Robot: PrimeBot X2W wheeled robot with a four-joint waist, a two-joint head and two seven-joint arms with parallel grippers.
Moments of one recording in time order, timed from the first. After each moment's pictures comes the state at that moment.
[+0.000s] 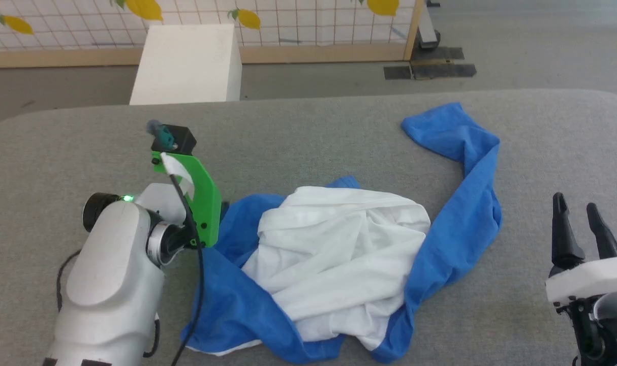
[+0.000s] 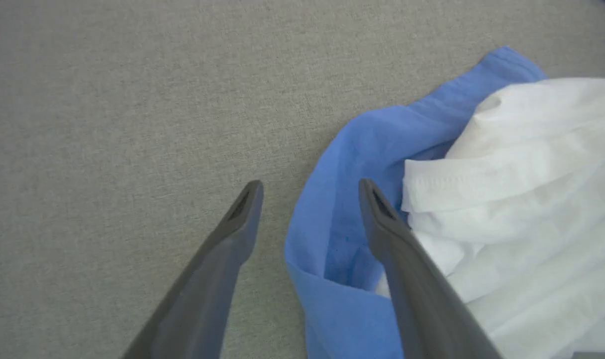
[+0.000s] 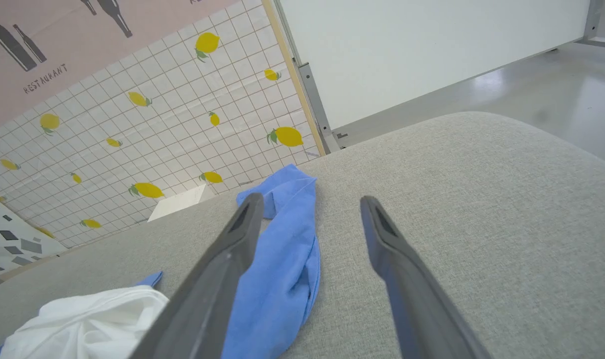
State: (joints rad) left arm -0.57 0.23 -0.23 0.39 -0.39 -0.08 0.84; right arm -0.11 -0.05 -0.27 0.12 0.38 0.13 0.01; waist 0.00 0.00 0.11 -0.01
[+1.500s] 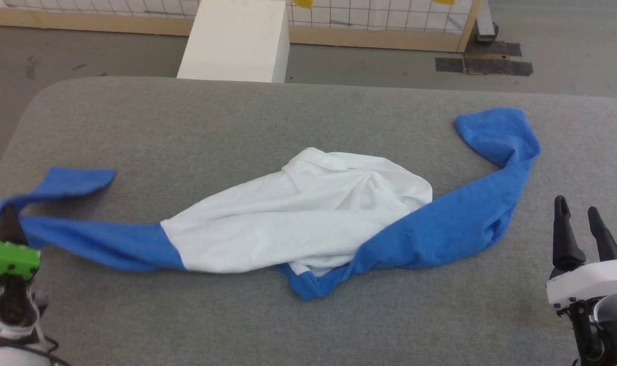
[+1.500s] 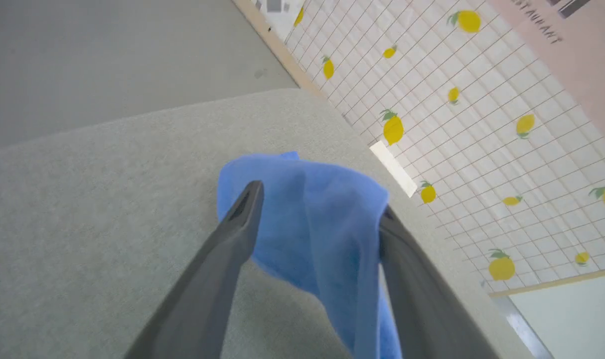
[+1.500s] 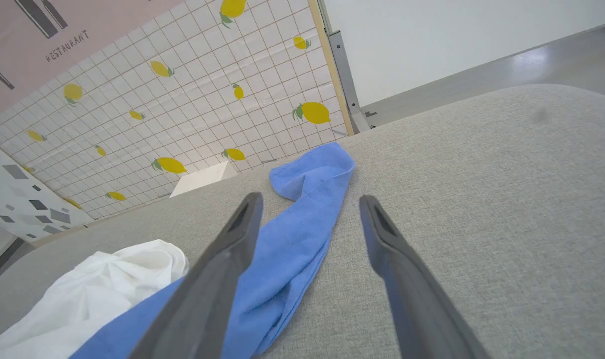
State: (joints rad) left arm -0.29 0.20 0.46 0.26 -0.70 0.11 0.18; right arm -0.12 -0.05 -0.28 0.15 0.38 0.13 -0.01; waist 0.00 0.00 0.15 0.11
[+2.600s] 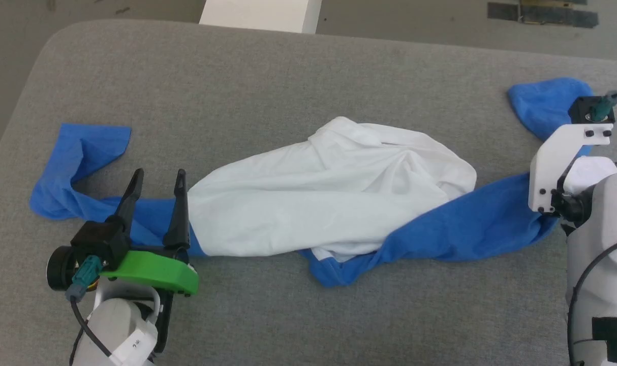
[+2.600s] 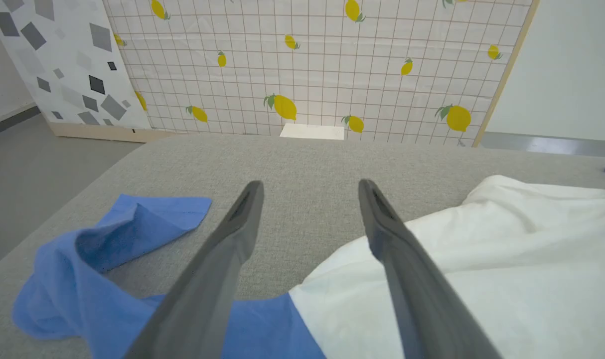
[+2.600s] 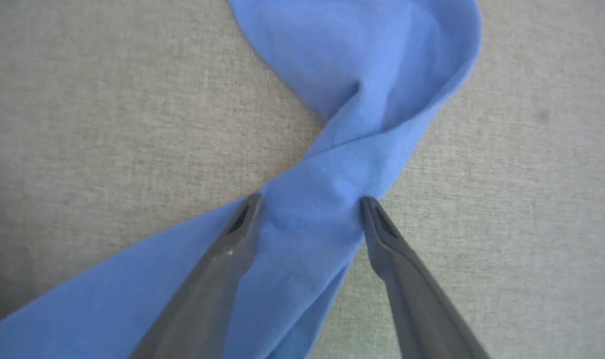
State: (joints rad) left arm -0.20 0.16 -0.06 0.13 -0.22 -0.07 -0.24; right arm -0.68 -0.05 -0.37 0.55 -0.28 0.13 0.79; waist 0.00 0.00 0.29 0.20
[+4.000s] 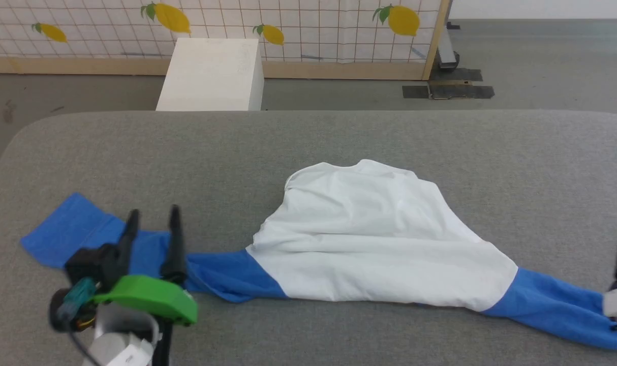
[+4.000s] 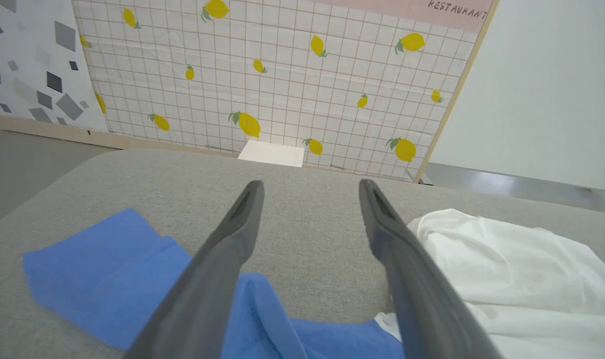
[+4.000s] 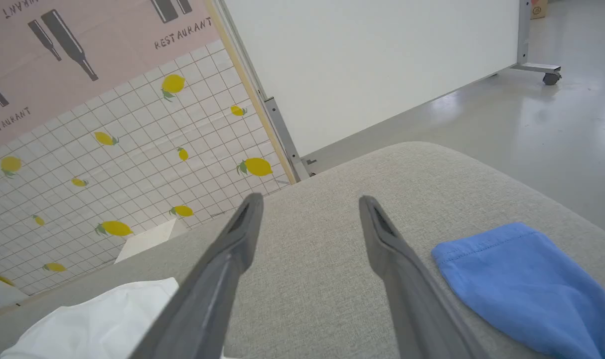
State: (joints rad) left arm -0.06 0.15 -0.04 0.01 -0.31 0.00 -0.10; right arm -0.06 -0.05 -0.47 0.03 0.37 0.13 0.06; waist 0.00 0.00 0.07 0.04
